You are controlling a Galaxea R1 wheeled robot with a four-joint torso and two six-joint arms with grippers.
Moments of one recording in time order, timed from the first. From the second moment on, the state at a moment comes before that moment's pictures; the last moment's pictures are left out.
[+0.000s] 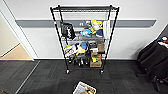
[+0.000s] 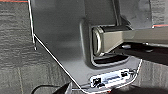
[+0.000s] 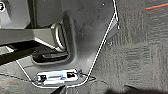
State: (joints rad) left arm 1.47 2.97 -2.64 0.00 -0.03 0.08; right arm -1.55 2.93 -2.65 -0.04 0.10 0.15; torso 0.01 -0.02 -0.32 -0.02
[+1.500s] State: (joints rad) left arm 1.47 2.98 -2.64 0.00 -0.02 0.08; right arm -1.54 2.93 -2.65 -0.04 0.10 0.15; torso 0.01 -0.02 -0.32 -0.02
